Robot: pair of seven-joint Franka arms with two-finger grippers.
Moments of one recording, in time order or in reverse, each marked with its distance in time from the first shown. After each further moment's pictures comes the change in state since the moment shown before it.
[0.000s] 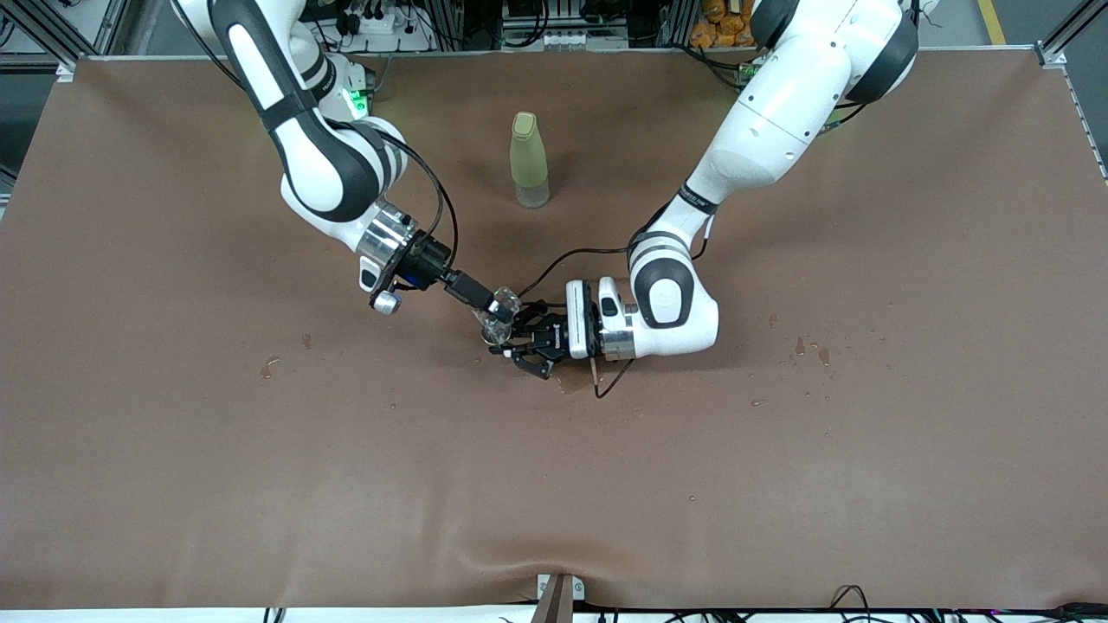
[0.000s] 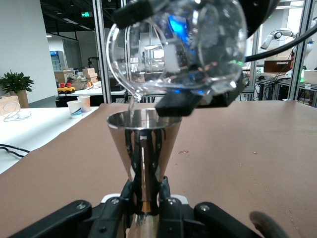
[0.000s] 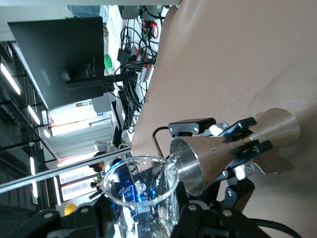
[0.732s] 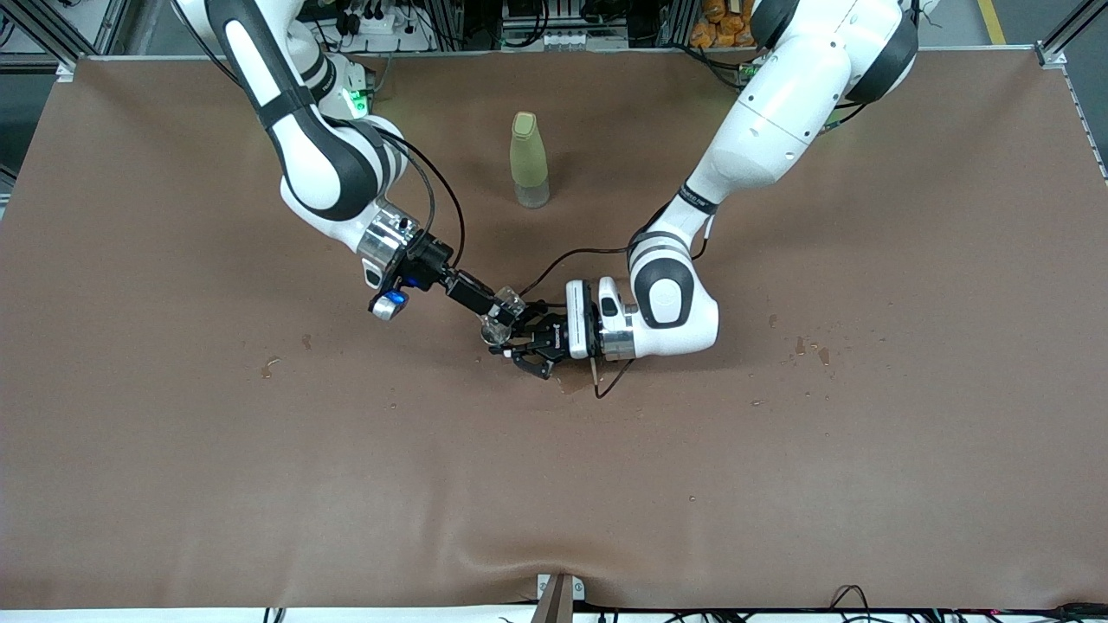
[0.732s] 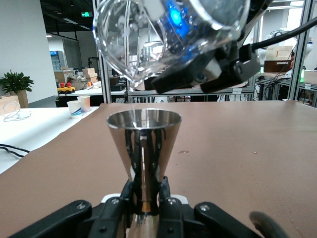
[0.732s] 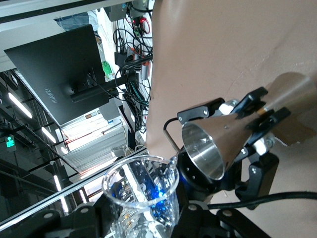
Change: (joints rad) left arm 0.000 0.000 0.000 0.000 0.000 0.000 0.000; right arm -0.001 0.000 0.006 0.018 0.001 -0.024 0.206
